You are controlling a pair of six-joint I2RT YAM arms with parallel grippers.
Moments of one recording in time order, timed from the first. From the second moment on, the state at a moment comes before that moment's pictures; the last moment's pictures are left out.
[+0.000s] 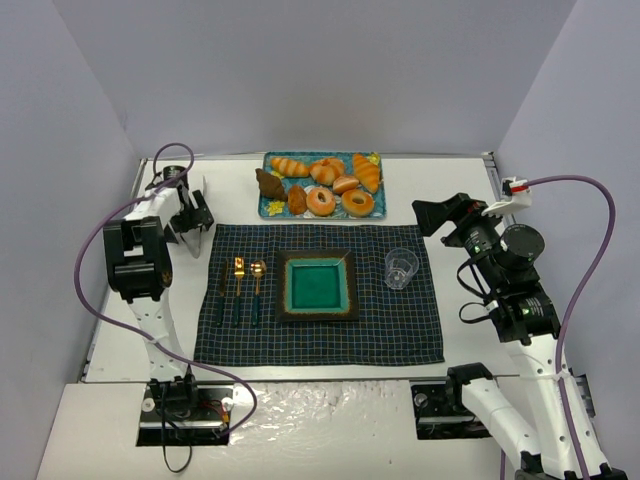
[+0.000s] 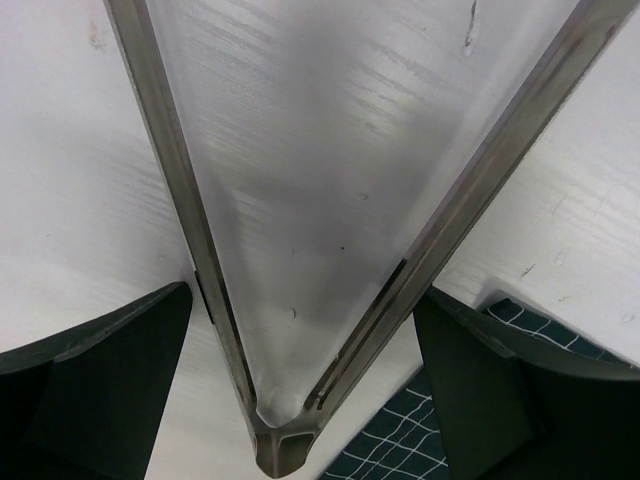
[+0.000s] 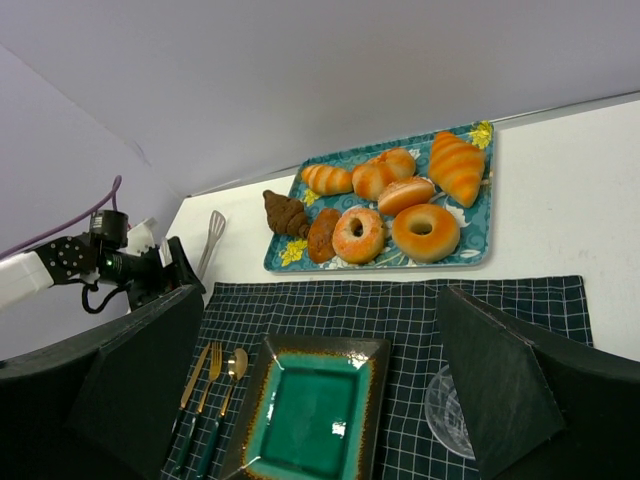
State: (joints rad) left arm 0.10 2.11 1.60 -0.65 -0.13 -0.37; right arm 0.16 0.72 0.91 -0.20 -0.15 0.52
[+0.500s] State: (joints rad) left arm 0.11 2.15 1.68 -0.71 -0.14 -0.30; right arm 0.16 0.72 0.90 -0.20 -0.15 0.52
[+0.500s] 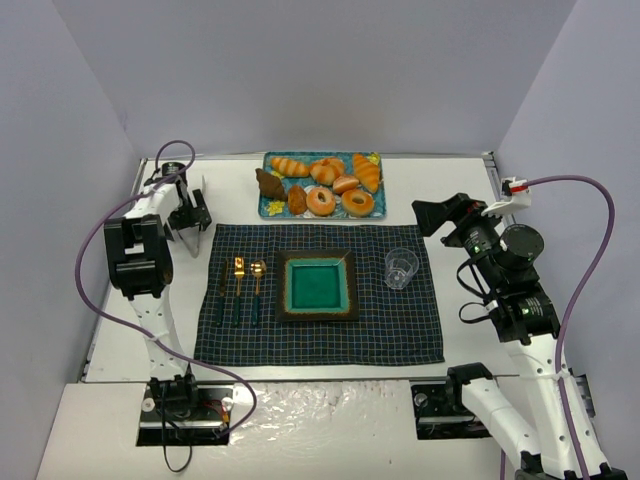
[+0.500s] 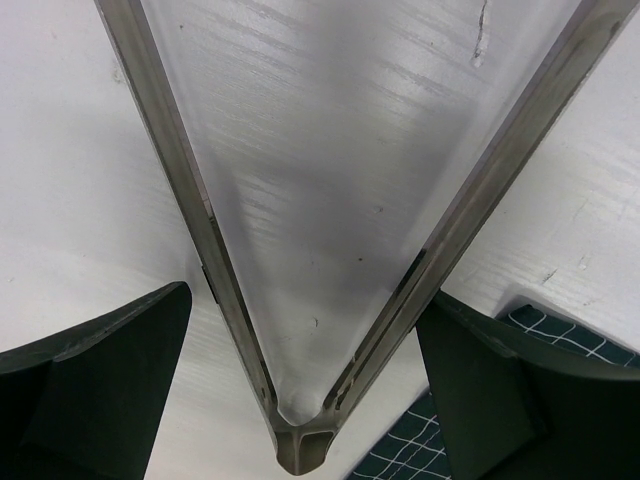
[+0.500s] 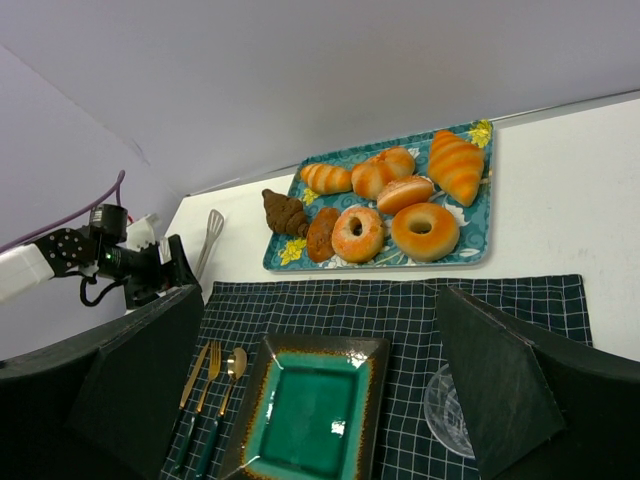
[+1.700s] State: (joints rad) left arm 0.13 2.15 1.65 -0.64 -0.09 -0.31; right arm 0.16 0.72 0.88 -0.20 -0.15 0.52
